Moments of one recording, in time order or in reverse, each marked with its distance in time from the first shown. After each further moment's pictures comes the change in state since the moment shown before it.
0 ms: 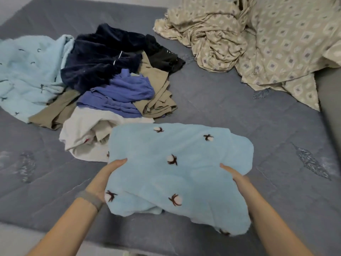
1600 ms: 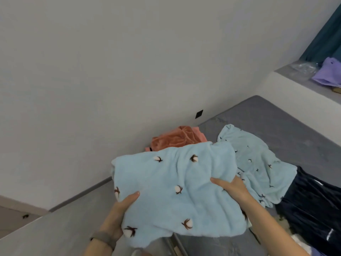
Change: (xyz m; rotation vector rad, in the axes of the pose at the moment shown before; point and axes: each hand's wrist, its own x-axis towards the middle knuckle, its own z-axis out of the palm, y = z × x) left_hand -0.387 0.379 -0.666 -0.620 0.390 0.443; right_hand -0.392 -0.060 0.932 -0.764 -0.790 -0.342
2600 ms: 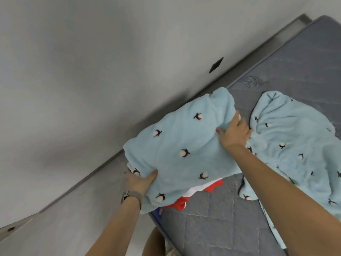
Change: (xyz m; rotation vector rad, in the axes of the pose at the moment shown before) left_hand 0.468 0.050 0.016 0.723 0.499 -0.327; right_hand 0.511 0.025 0.065 -0.973 0.327 0.162
